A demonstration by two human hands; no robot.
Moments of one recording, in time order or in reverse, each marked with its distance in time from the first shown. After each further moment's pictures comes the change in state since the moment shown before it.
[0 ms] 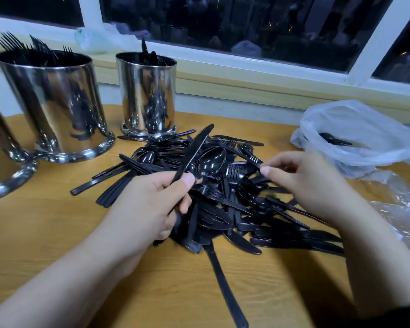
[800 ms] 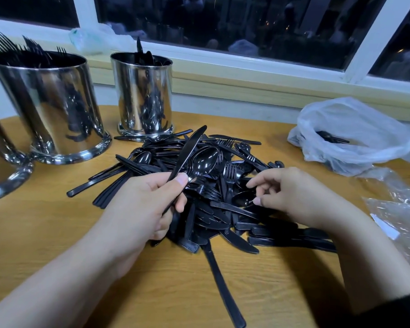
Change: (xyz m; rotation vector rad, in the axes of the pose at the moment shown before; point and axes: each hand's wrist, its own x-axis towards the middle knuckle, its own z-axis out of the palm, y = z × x) left_hand -0.001 -0.001 0.000 0.007 -0.009 -0.040; right_hand 0.004 0.019 0.014 -0.060 -0.301 -0.002
